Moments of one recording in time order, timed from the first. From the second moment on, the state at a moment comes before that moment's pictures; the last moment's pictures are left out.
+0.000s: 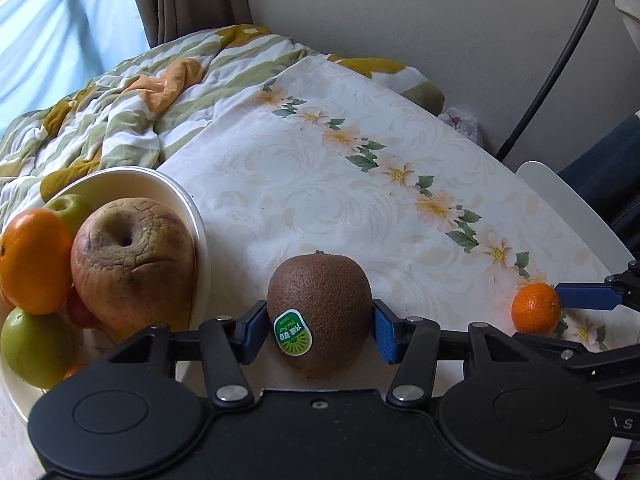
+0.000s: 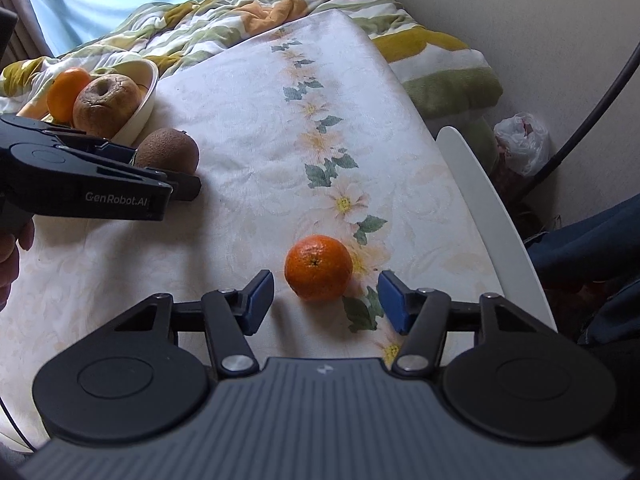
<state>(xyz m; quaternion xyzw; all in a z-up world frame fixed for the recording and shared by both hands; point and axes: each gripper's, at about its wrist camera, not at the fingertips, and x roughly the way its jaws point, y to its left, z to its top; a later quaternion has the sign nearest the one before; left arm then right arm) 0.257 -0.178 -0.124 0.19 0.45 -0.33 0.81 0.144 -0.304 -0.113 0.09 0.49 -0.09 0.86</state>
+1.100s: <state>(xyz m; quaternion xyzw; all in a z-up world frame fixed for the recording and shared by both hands) 0.138 -0.137 -0.035 0.03 0.38 -0.12 0.92 0.132 -0.305 -0.052 0.00 0.43 0.07 0.90</state>
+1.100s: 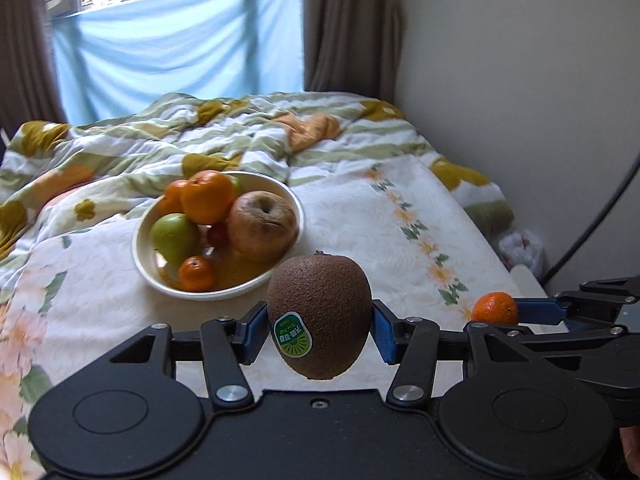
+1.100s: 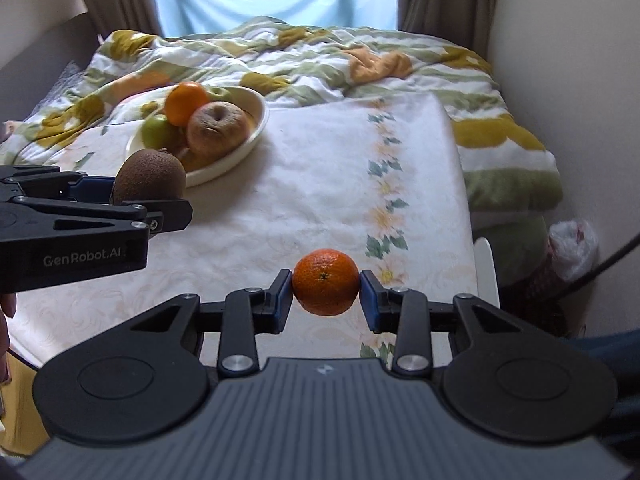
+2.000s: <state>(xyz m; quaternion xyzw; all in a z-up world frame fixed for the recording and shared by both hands) 0.224 -0.022 -0.009 -0.03 0.38 0.00 0.92 0.255 -0.239 -0.010 -0.01 0.40 0.16 0.90</state>
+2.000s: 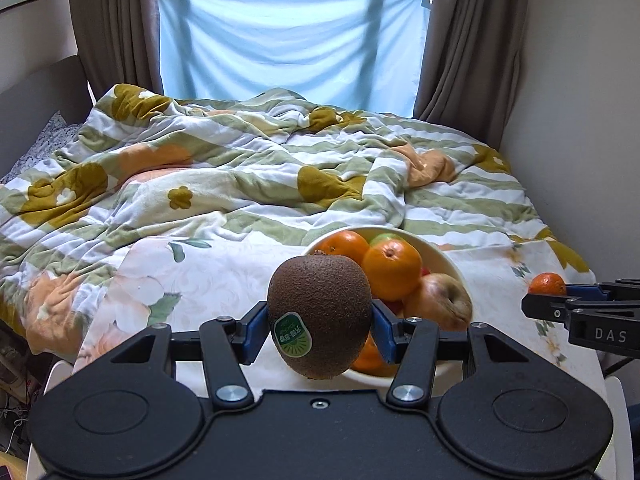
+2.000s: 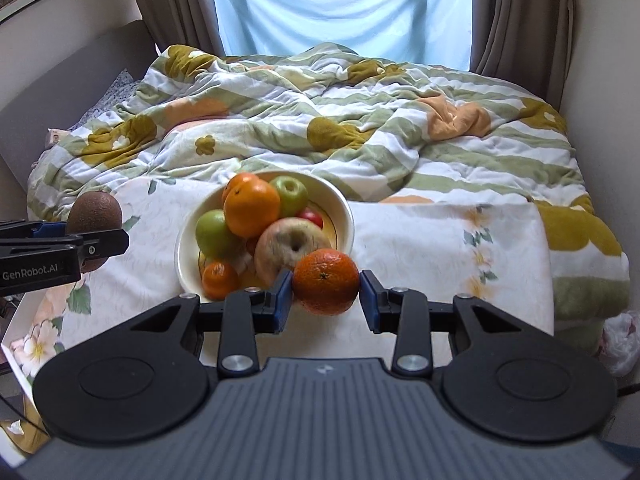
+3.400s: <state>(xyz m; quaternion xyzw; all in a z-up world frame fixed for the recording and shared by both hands) 0.327 0.018 -0.044 -0.02 0.41 -0.03 0.91 0.367 -0.213 -0.045 0.00 0.43 0.12 0.89</state>
